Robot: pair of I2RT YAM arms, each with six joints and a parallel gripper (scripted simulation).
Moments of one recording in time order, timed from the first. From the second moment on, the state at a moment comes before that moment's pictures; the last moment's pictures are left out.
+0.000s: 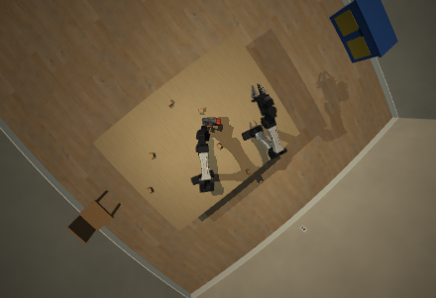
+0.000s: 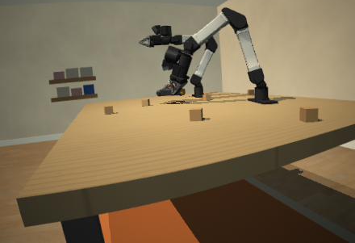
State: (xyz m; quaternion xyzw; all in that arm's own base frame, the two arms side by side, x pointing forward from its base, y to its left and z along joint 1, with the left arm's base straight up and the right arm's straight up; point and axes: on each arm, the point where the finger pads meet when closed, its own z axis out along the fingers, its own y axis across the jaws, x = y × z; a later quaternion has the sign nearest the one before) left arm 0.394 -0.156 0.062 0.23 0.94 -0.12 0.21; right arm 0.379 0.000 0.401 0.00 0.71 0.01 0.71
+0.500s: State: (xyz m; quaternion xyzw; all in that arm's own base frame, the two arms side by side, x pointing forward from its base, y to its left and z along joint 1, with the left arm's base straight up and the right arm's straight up) left arm 0.391 -0.156 0.044 0.23 0.94 -0.12 0.20; right arm 0.379 0.000 0.401 0.00 0.71 0.01 0.71
